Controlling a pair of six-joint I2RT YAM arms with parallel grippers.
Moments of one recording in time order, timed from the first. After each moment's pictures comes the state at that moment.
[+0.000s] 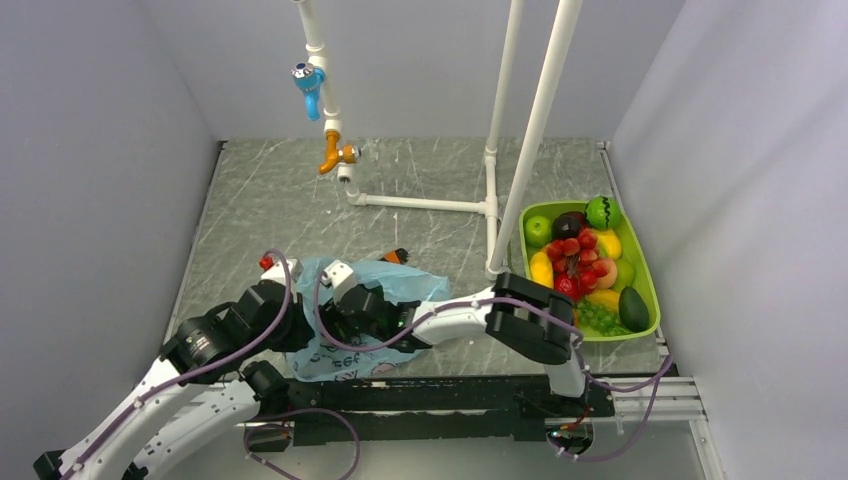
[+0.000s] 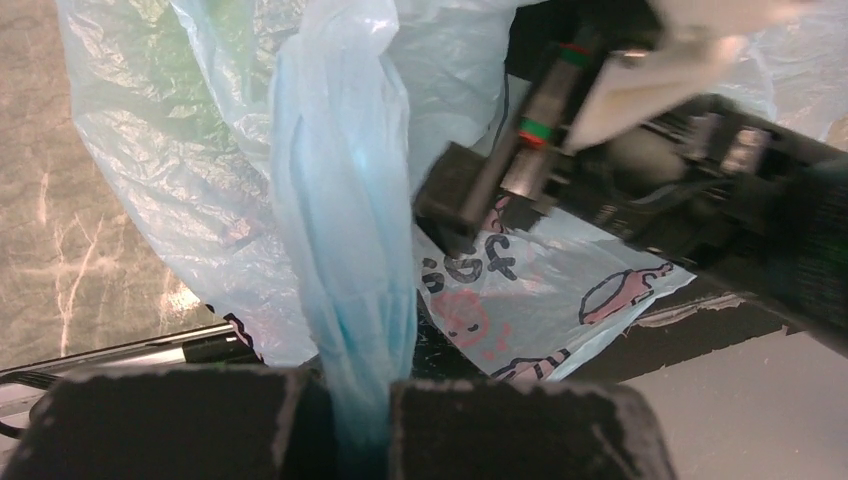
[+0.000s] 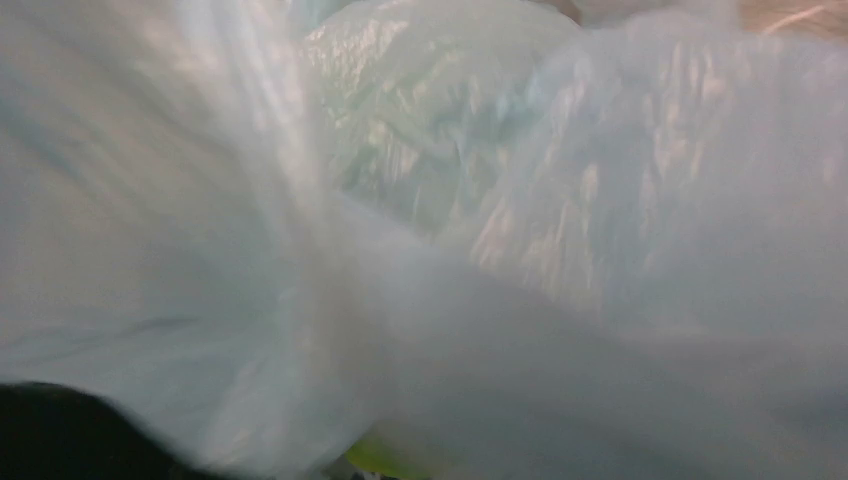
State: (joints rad) left arm -0.76 0.50 0.77 -1.15 -0.17 -0.70; right arm 1.29 2.00 1.15 0.35 0.26 0.33
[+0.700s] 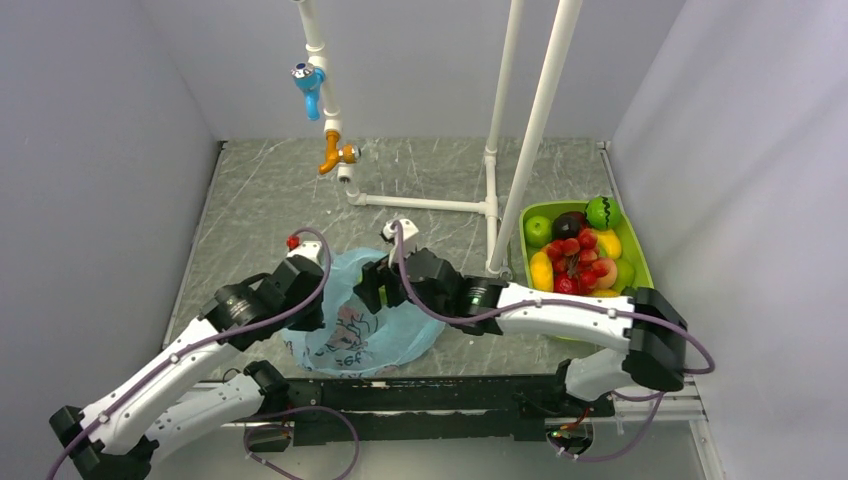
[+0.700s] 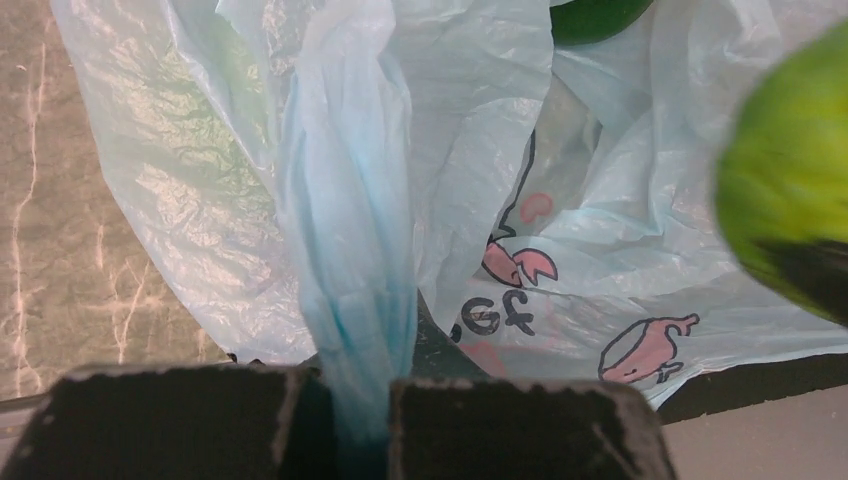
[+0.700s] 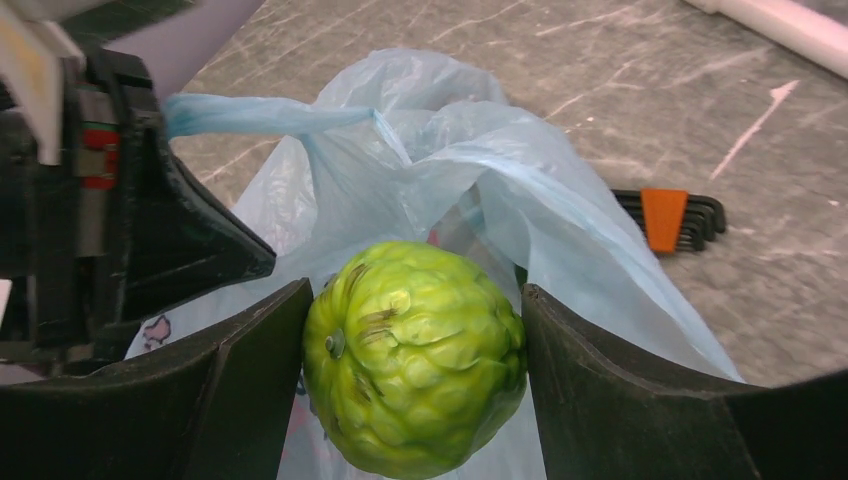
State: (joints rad) left arm -0.76 0.75 0.84 -1.06 -0.23 -0.63; right arm 1.20 1.43 1.00 0.08 0.27 0.42
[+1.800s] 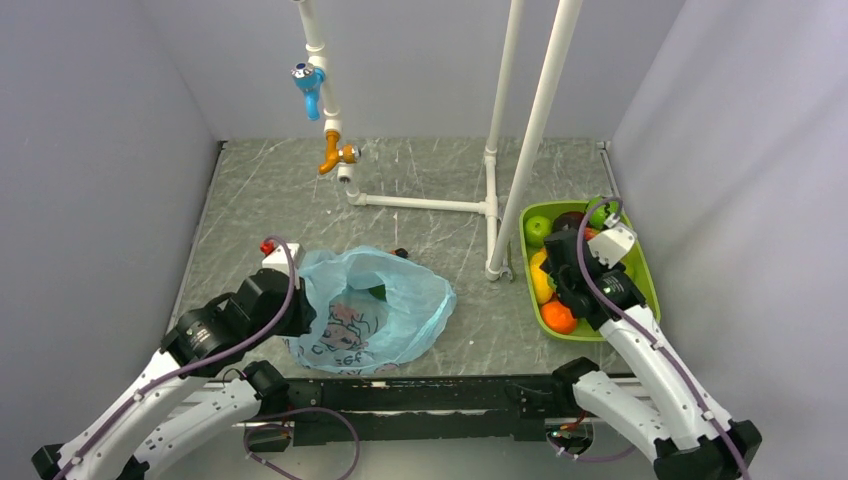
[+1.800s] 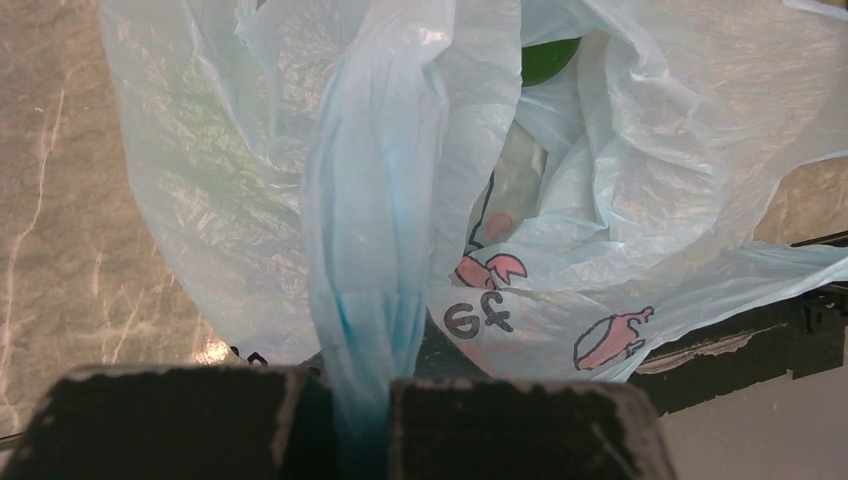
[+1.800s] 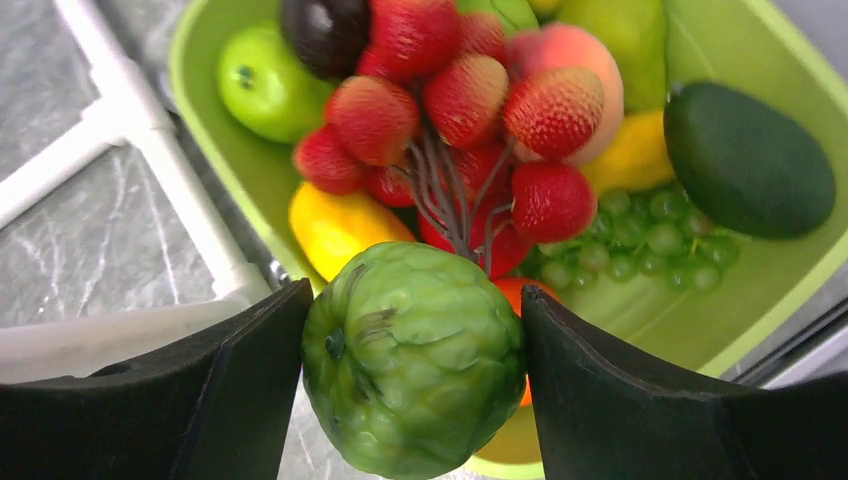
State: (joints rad) left arm -0.76 0.59 0.84 -1.06 -0.24 -0.62; right arm 0.46 0.82 0.85 -0.93 0.76 0.91
